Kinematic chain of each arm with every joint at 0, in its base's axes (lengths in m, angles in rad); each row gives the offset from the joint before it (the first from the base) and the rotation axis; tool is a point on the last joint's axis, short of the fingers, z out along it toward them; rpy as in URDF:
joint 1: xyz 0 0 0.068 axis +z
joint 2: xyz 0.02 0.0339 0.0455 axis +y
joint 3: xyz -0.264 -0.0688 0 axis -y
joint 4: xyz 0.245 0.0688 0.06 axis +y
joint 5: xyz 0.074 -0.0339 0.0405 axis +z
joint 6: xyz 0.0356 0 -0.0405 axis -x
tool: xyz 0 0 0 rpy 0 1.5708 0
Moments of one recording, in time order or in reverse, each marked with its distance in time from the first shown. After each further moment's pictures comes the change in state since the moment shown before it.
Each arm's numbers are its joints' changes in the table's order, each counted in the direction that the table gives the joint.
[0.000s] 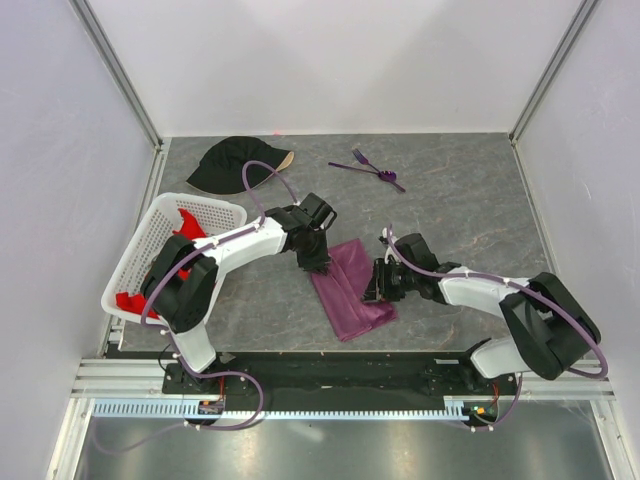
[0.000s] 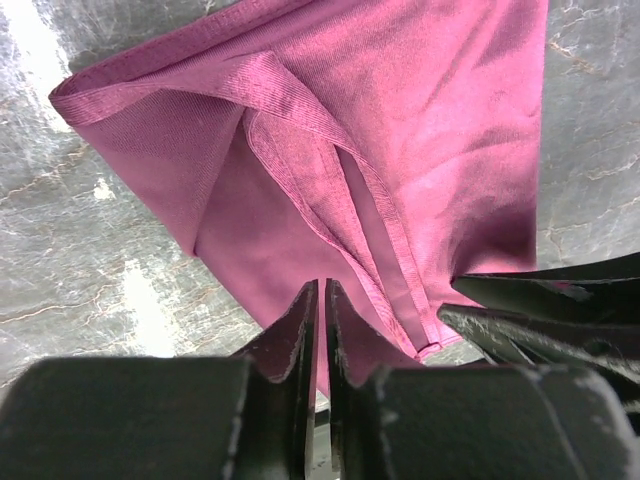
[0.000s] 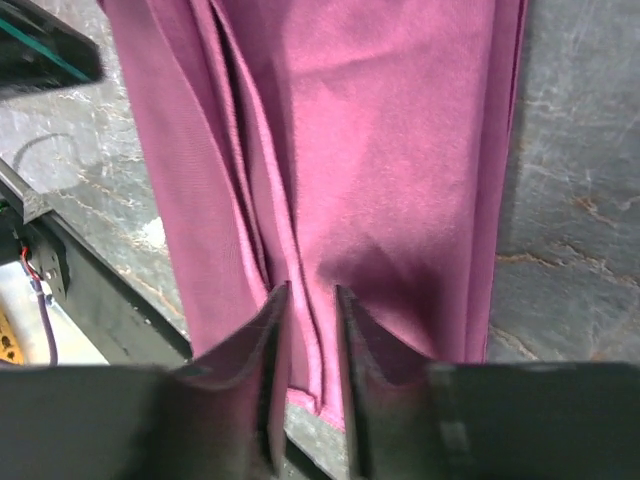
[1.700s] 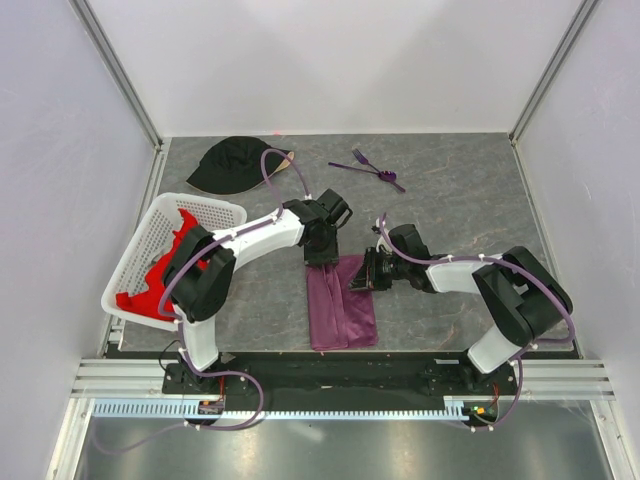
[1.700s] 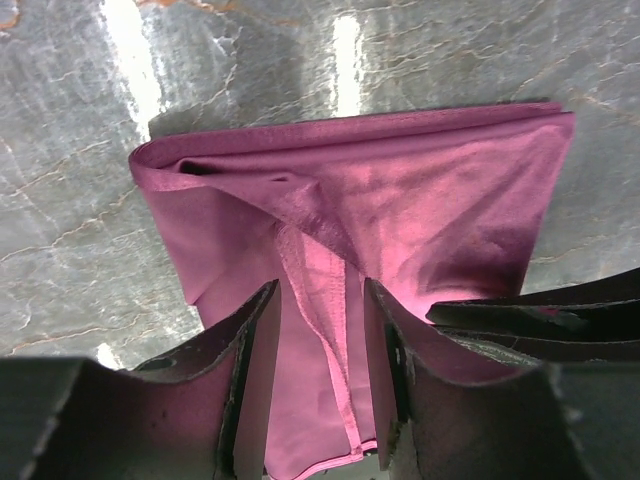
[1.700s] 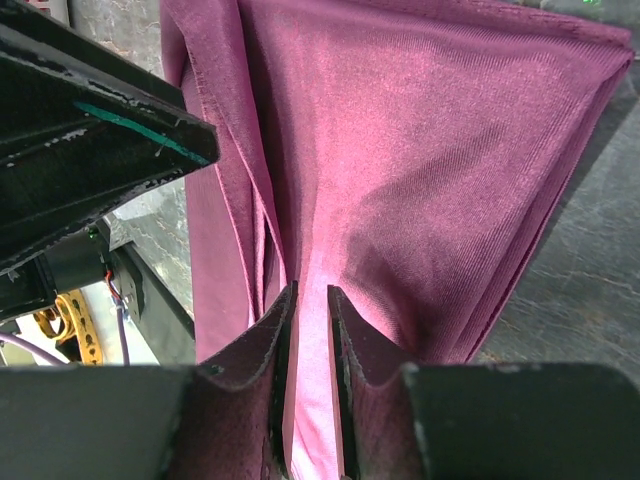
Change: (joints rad) left arm -0.042 0.125 0.169 0.122 0.152 -0.048; right arm -0.029 0.200 0.051 -0.254 0.132 -0.108
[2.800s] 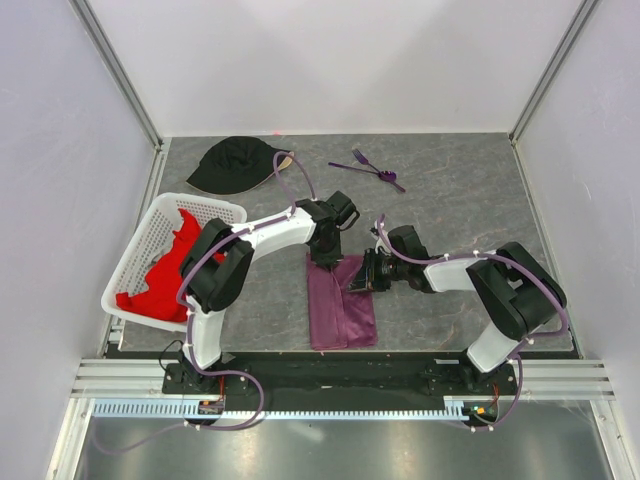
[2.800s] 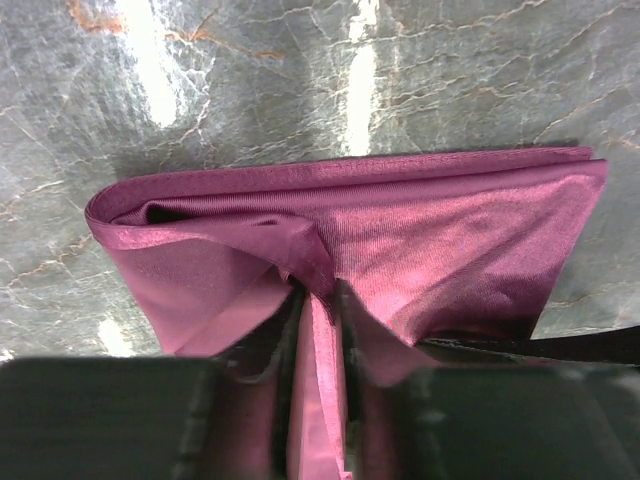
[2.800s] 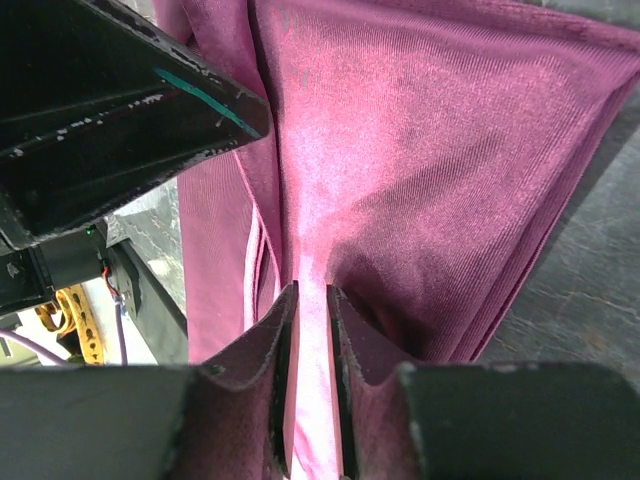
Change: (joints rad) left arm -0.011 0.120 0.075 0.020 0.001 0.024; right arm -0.002 0.045 -0.005 -0.047 0.024 0.003
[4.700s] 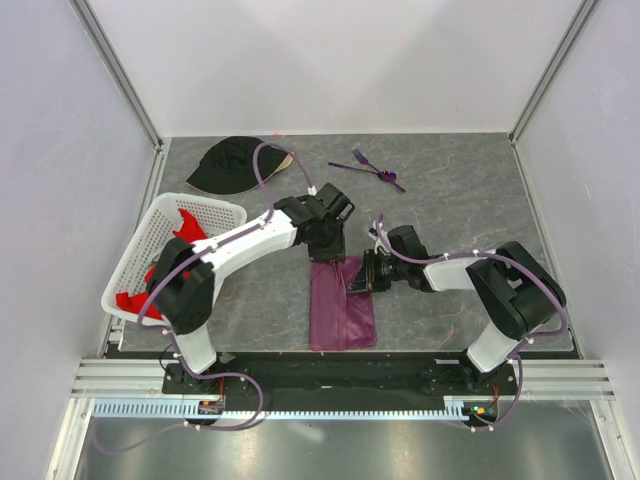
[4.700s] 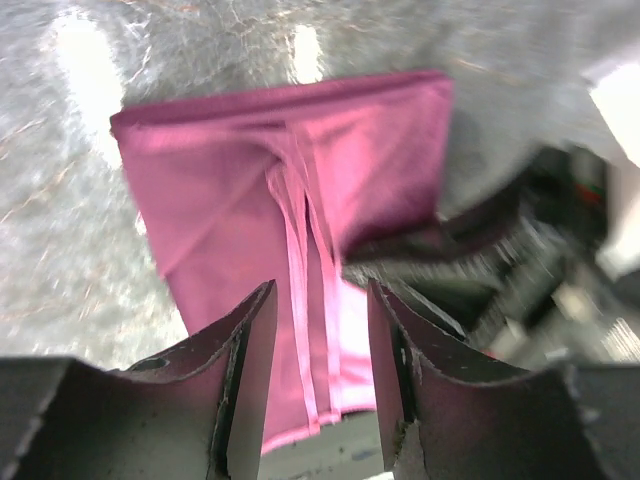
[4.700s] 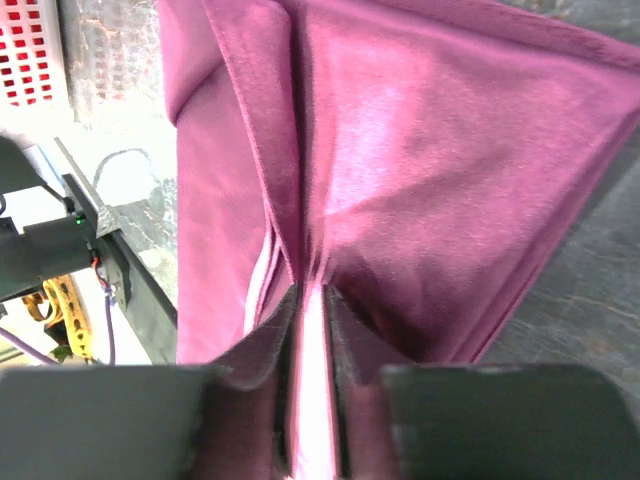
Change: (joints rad) left arm -0.032 -0.172 -0.027 -0.003 -0.036 -0.006; right arm -0.002 0.009 0.003 0.012 0.008 0.042
